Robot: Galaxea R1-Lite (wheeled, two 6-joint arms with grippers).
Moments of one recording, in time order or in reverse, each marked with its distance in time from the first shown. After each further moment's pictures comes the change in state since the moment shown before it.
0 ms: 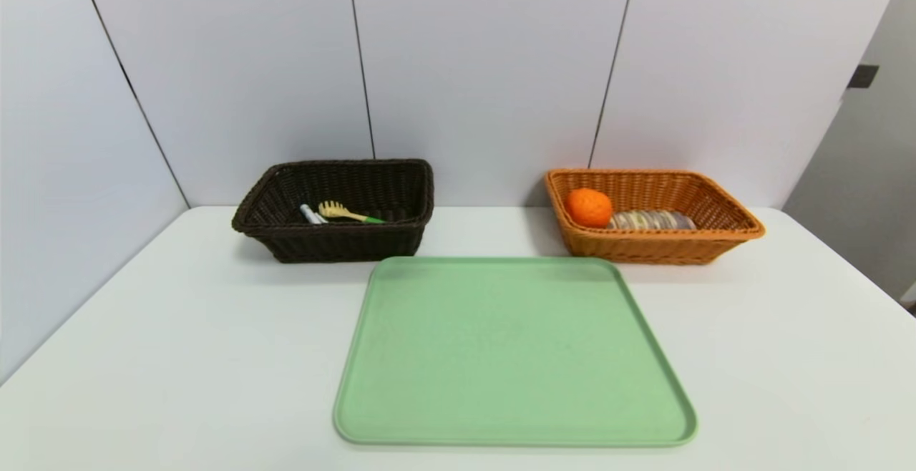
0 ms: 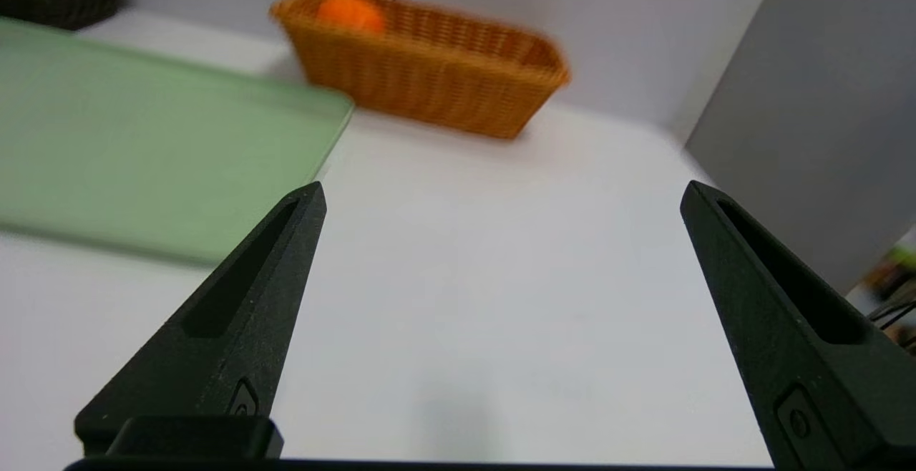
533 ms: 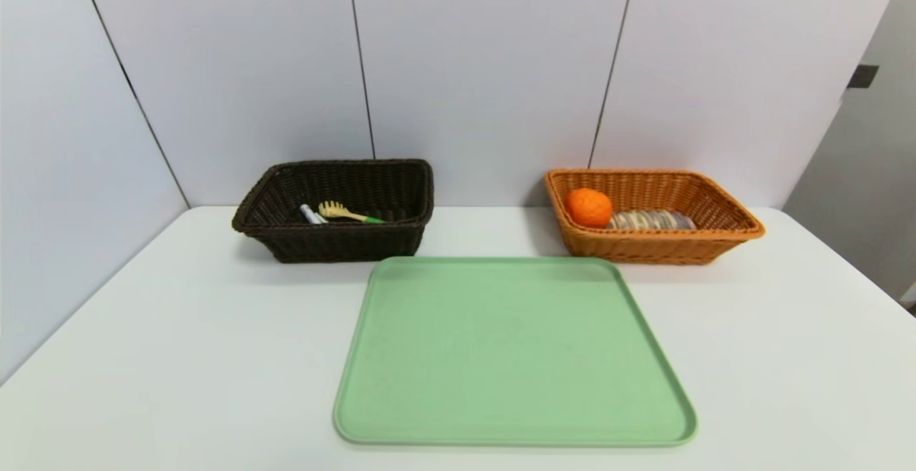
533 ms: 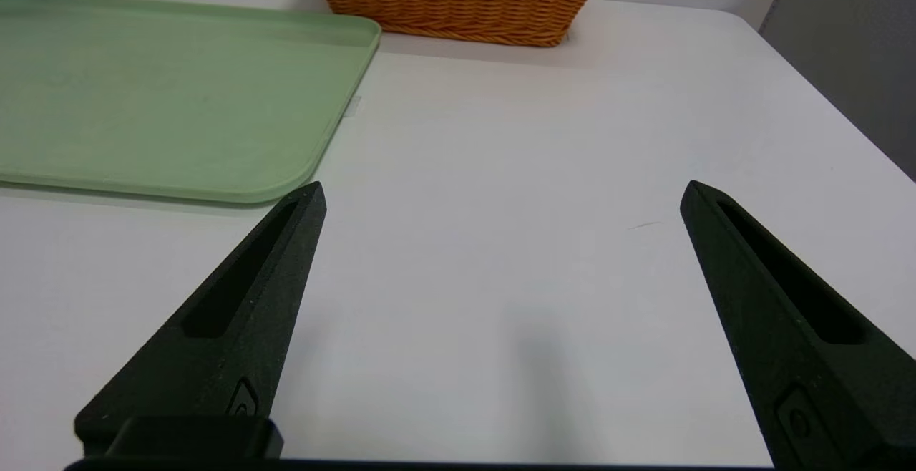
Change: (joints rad) left arm 0.000 0.000 0.004 0.051 0.013 -0.137; right arm 0.000 0.000 0.001 0.079 0.000 0.101
